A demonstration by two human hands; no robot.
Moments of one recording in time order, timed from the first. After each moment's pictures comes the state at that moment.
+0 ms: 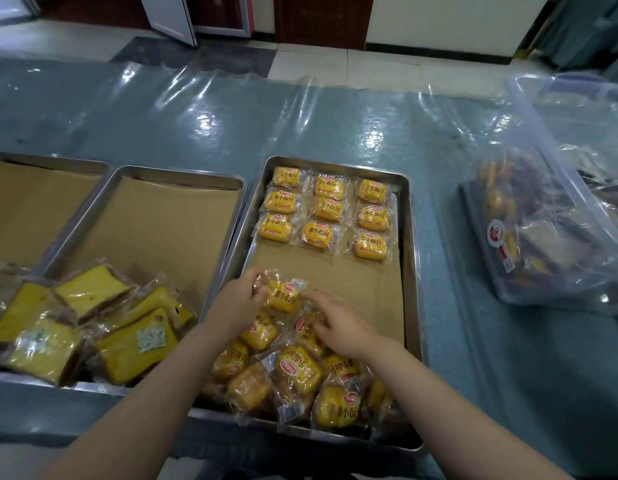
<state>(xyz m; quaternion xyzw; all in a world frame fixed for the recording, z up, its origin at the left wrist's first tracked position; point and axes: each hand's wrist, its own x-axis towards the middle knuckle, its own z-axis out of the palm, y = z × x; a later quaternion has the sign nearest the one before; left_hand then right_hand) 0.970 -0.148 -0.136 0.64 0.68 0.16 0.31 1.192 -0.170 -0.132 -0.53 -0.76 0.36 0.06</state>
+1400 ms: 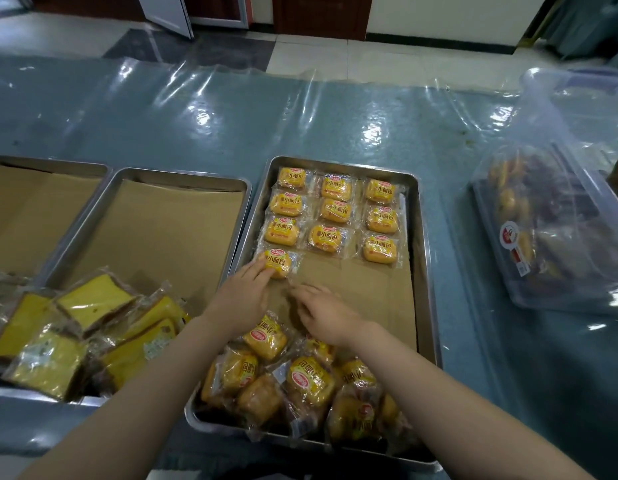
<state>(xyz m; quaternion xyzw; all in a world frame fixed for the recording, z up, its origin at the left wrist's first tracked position) 0.951 -0.123 -0.132 0.80 0.58 0.01 0.18 1.153 -0.131 -0.139 -0.50 -0.81 0.32 -0.01</state>
